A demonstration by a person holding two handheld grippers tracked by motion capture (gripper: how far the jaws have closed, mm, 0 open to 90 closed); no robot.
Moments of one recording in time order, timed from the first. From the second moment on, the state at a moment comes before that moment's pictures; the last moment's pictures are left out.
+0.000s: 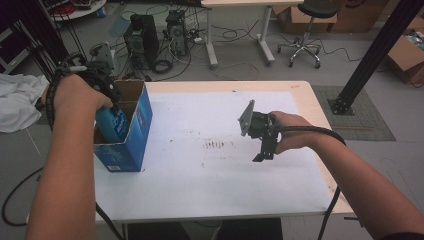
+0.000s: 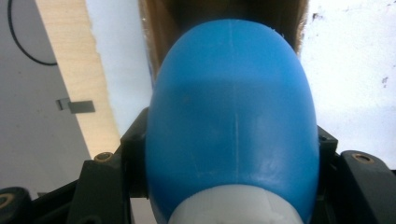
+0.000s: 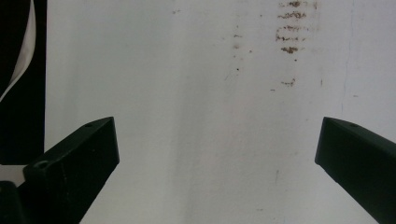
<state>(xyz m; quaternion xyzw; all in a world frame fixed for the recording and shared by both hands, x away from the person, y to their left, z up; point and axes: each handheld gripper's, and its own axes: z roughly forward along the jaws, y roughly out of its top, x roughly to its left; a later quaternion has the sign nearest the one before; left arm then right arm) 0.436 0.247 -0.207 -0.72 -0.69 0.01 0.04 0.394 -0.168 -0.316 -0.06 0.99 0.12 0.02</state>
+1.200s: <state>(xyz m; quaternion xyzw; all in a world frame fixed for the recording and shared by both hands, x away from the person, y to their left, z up) 0.442 0.243 -0.290 -0.74 -0.68 0.01 0.04 0.395 -0.175 -0.322 -0.05 0.99 0.13 0.02</state>
